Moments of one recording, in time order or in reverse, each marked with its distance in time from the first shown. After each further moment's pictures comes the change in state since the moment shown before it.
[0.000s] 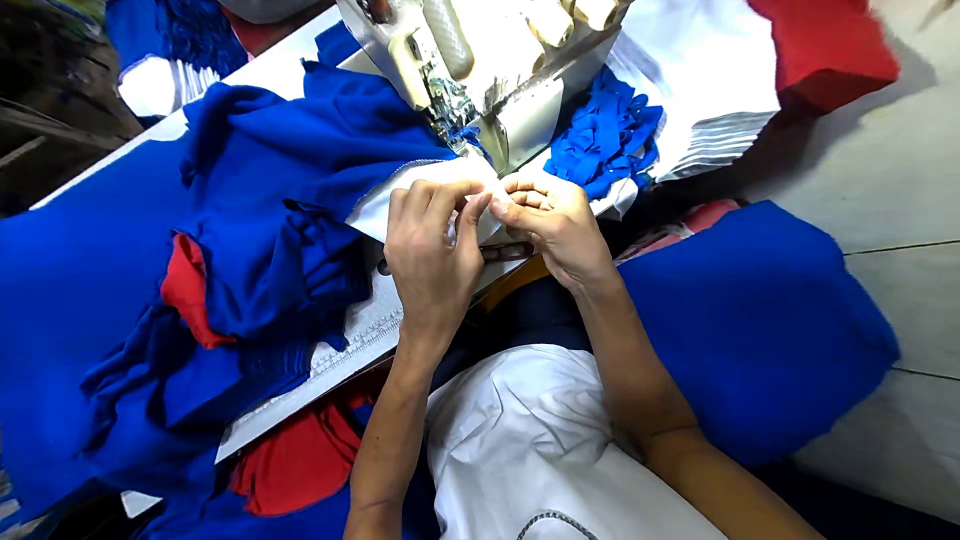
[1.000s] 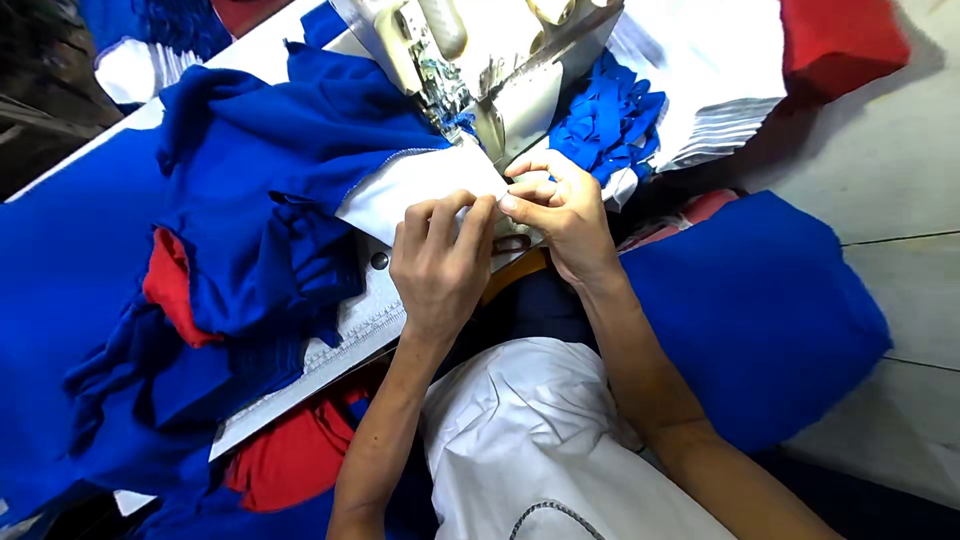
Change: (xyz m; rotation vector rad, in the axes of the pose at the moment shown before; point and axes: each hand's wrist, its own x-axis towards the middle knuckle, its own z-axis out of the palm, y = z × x) left_hand -0.023 -0.011 0.020 0.279 0.092 0.243; right_hand -0.005 0.004 -0.008 -0.086 0.033 -0.132
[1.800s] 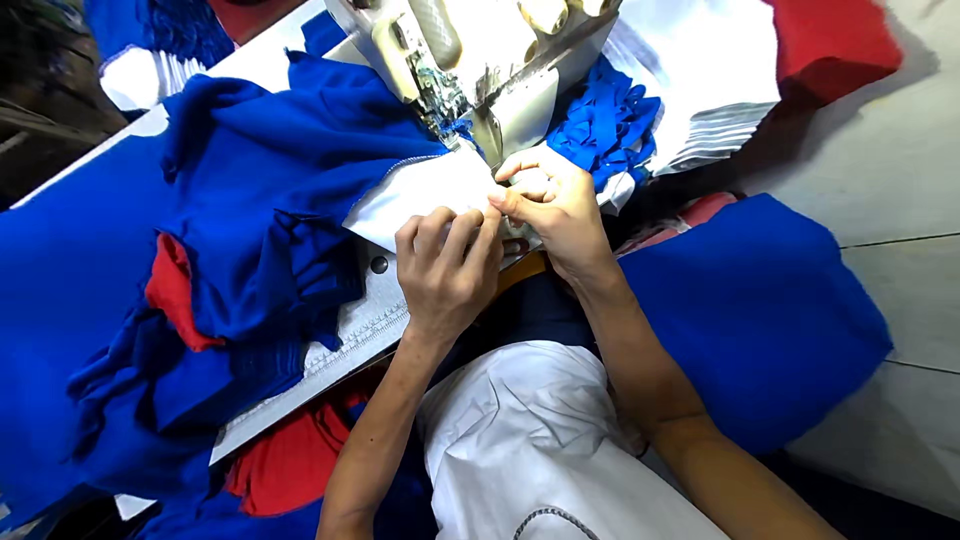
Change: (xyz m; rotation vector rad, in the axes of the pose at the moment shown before) left_hand -0.010 -0.003 0.009 0.009 0.054 0.145; right_hand 0.008 -0.005 0.002 -0.067 -0.014 -0.049
